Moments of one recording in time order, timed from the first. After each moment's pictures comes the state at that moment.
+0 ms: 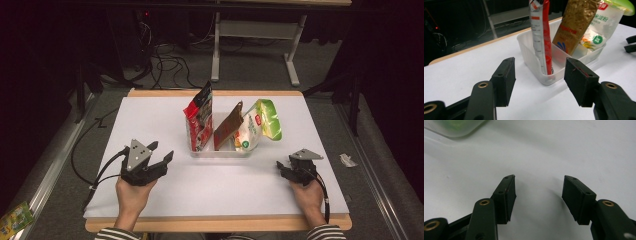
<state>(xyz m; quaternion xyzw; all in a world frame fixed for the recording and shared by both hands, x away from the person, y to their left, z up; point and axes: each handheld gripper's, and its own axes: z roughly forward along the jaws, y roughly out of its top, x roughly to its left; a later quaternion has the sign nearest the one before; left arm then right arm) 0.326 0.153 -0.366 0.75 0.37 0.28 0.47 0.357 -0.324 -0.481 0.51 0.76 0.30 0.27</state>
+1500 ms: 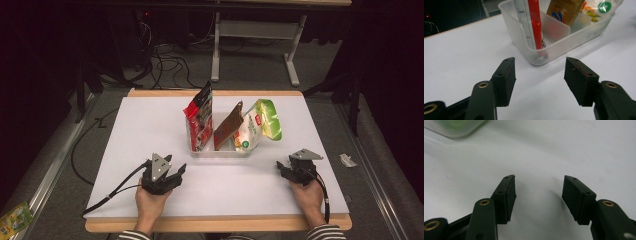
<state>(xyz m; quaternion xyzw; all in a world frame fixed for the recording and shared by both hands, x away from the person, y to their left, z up) 0.332 0.120 -0.433 0.77 0.38 0.27 0.44 0.357 -0.324 -0.481 0.51 0.76 0.30 0.27</state>
